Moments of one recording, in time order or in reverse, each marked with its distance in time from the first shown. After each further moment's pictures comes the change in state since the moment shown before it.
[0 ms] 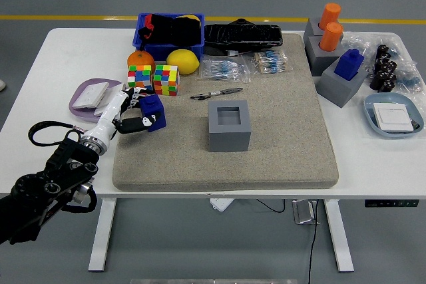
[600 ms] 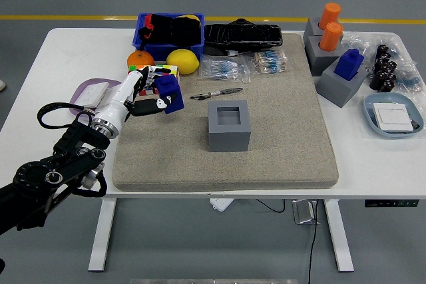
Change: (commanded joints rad) left arm -0.040 0.014 -0.067 -0.172 0.053 -0.002 0.011; right arm 0.001 0.000 0.003 0.000 0.001 0.000 0.000
